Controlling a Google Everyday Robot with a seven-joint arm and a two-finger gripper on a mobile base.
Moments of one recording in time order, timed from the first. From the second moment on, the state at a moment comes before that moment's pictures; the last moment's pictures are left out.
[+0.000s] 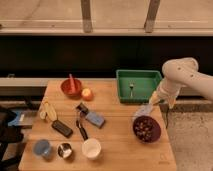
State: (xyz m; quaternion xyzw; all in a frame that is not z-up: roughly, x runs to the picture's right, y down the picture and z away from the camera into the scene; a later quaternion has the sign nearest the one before) arm 0.310 0.085 0.753 -0.20 0.25 0.74 0.59
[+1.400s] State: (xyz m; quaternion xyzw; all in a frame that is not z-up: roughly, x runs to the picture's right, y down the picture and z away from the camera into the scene) arm 0.306 0.089 0.756 -0.21 0.26 0.73 0.60
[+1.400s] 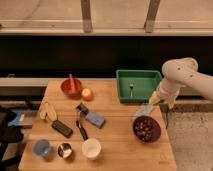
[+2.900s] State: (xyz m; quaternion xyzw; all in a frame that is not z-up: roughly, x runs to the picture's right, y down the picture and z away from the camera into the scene) arm 0.258 0.182 0.750 -0.31 0.29 0.72 0.56
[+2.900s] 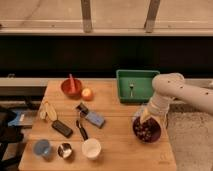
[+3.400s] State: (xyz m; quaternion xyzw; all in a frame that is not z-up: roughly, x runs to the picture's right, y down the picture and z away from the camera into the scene) arm 0.251 0.209 0.754 -0.37 0.28 0.72 0.52
